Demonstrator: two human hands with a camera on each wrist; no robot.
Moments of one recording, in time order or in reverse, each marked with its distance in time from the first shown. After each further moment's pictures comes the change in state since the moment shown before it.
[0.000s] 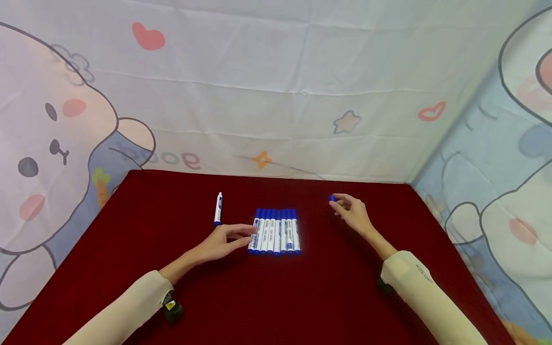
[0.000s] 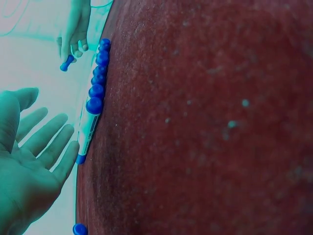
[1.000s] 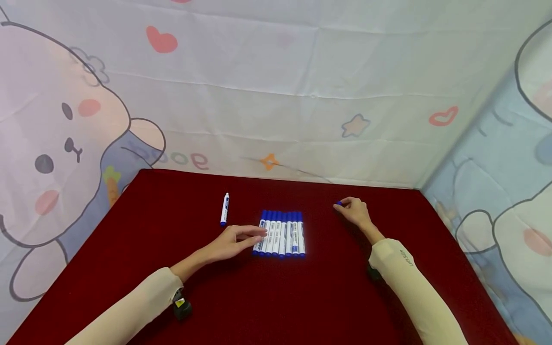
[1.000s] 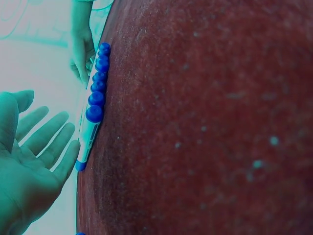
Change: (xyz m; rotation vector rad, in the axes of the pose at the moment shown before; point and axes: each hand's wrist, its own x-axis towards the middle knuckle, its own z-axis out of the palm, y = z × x) left_hand 0.005 0.005 0.004 0.001 -0.020 -0.016; right_hand 0.039 0.028 0.012 -0.297 -0.039 0.216
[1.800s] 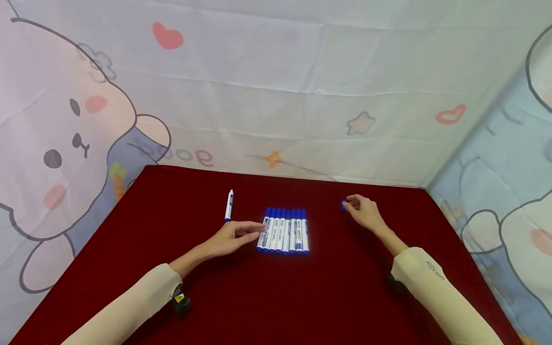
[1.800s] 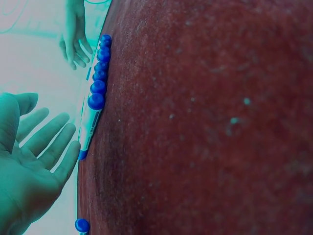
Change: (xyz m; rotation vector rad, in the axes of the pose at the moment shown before) left_hand -0.009 0.002 -0.008 0.022 0.029 -0.040; right_hand -0.031 -0.013 -0.022 0.023 -0.036 -0.181
